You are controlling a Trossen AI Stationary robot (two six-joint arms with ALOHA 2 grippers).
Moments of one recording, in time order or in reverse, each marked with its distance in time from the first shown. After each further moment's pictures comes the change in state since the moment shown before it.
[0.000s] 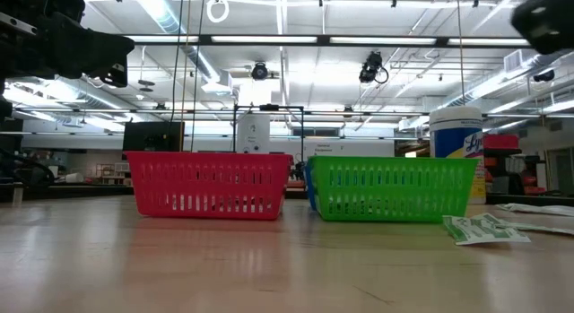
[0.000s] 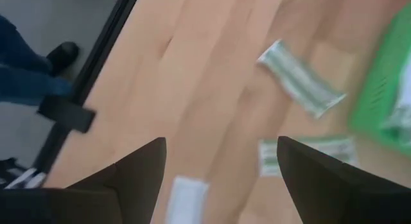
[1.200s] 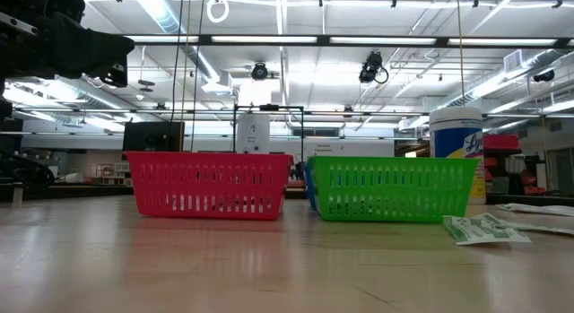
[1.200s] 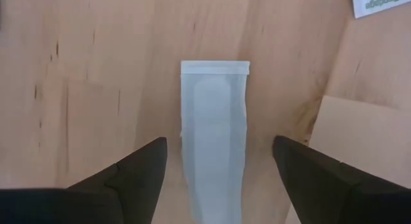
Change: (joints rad) left arm 0.000 0.000 0.000 0.000 0.000 0.000; right arm 0.177 0.145 -0.232 0.105 -0.070 0.432
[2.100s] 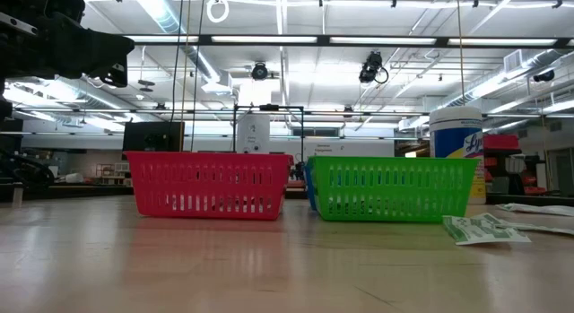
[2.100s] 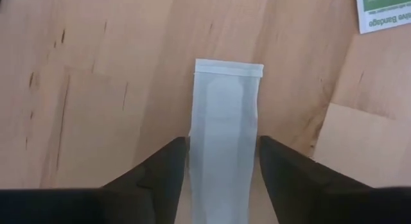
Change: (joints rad) left arm 0.000 0.000 0.000 0.000 0.000 0.000; right arm 0.099 0.027 -0.002 0.026 0.128 0.000
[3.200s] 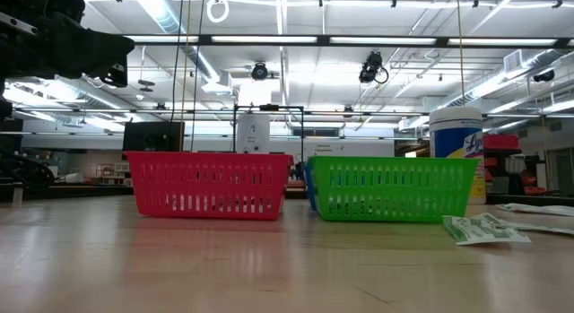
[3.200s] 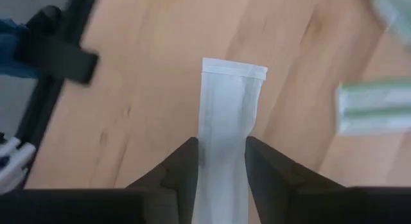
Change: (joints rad) left arm 0.000 0.000 0.000 0.000 0.000 0.000; right arm -0.084 -0.021 0.160 -0.063 -0.009 -0.199
